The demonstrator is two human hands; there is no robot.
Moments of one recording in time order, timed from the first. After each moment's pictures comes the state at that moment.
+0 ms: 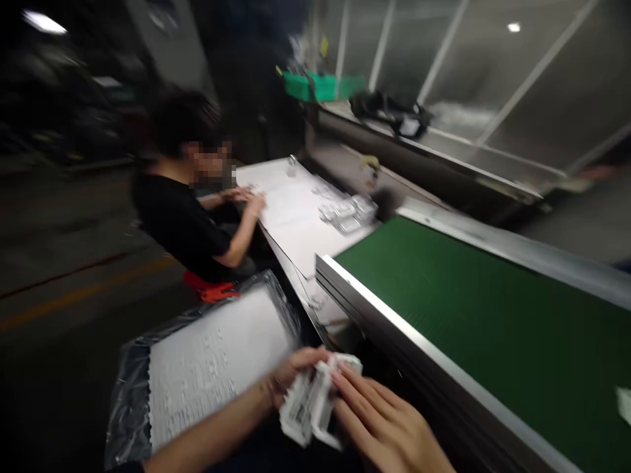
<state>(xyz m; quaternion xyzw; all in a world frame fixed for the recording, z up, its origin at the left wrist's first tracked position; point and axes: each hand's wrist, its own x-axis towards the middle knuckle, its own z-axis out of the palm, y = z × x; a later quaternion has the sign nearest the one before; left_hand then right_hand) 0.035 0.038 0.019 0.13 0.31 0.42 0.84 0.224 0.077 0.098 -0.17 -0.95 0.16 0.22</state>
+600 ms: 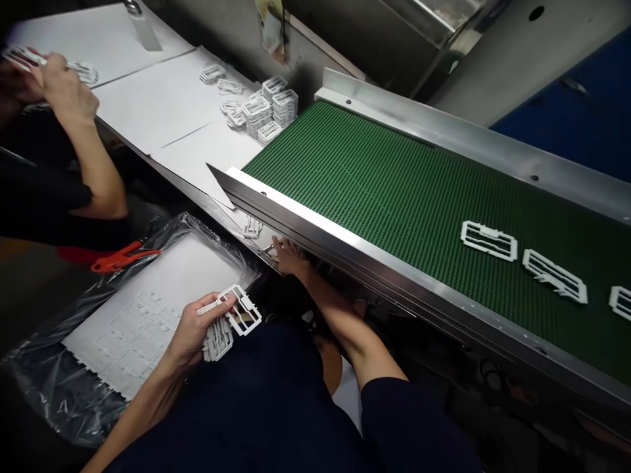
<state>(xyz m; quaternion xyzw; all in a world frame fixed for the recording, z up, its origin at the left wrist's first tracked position) -0.002 -0.007 -0.002 0.15 0.59 0.42 0.67 0.168 0.161 -0.090 -0.50 -0.83 0.22 -0.11</state>
